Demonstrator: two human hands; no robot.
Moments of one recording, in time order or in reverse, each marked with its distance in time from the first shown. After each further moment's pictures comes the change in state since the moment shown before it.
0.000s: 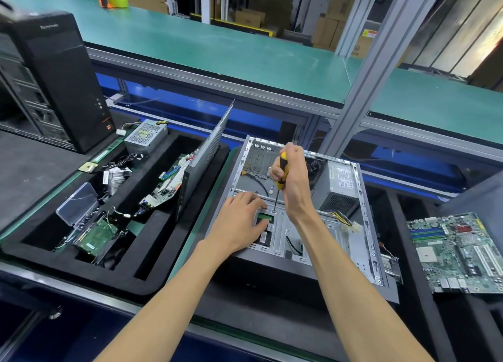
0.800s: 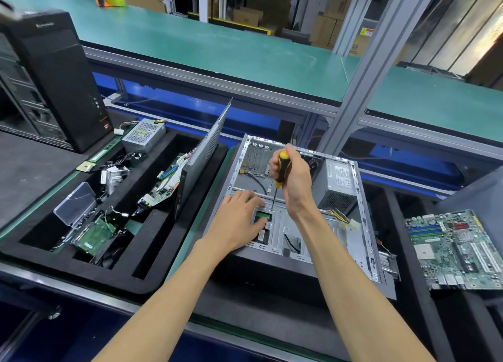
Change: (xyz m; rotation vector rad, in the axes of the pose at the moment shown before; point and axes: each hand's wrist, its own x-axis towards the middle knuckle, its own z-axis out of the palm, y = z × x) left_hand 0.000 0.003 -0.003 0.005 -0.021 -0.010; right_hand 0.001 -0.004 -0.004 -0.016 0.004 0.037
